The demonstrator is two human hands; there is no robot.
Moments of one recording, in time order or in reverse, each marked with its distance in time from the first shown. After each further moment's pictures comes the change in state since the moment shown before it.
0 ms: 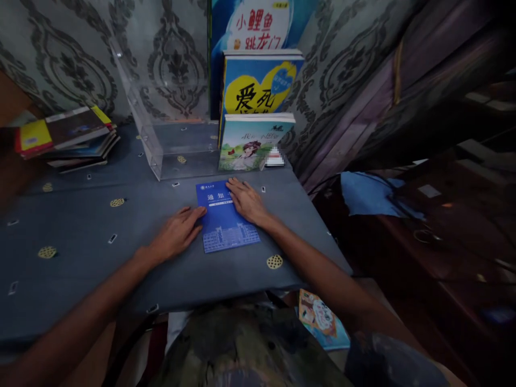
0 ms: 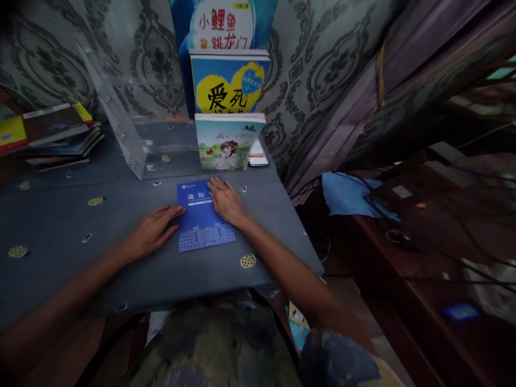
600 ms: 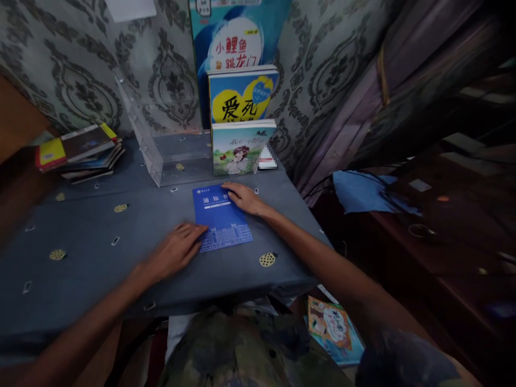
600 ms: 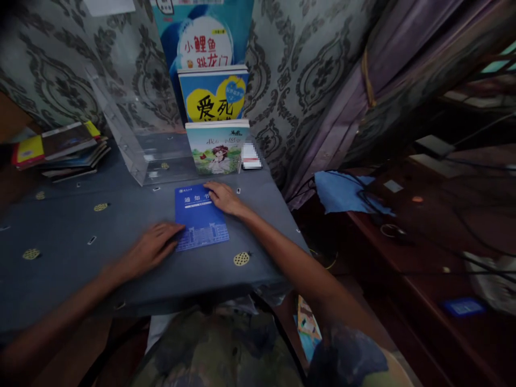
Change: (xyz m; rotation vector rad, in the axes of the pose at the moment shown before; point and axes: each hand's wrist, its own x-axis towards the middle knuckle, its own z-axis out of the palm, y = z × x) left_hand -0.016 0.042 -0.008 0.014 -0.025 0.016; right_hand 0.013 0.027 -0.012 0.218 -0.056 -0.068
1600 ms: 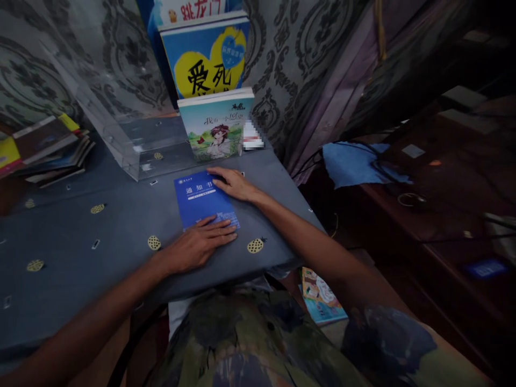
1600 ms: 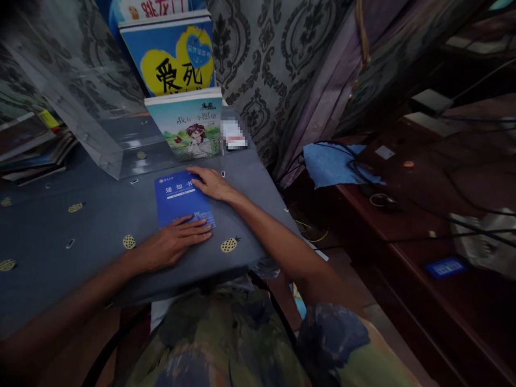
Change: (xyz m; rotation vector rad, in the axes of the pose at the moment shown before) left_hand 0.053 0.036 0.026 -0.145 -0.368 0.311; right_hand -0.011 0.006 -0.011 0.117 0.038 -0.092
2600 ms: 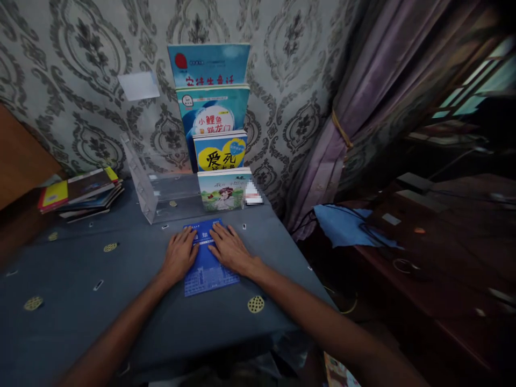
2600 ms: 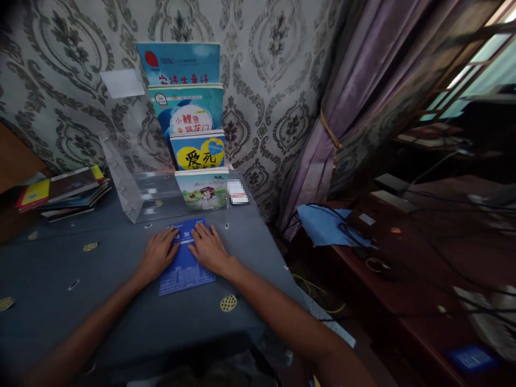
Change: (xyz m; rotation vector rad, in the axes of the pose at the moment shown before) left_hand 0.006 -0.075 0.006 0.356 0.560 -0.702; right_hand -0.024 -0.060 0.023 -0.494 -0.067 0.061
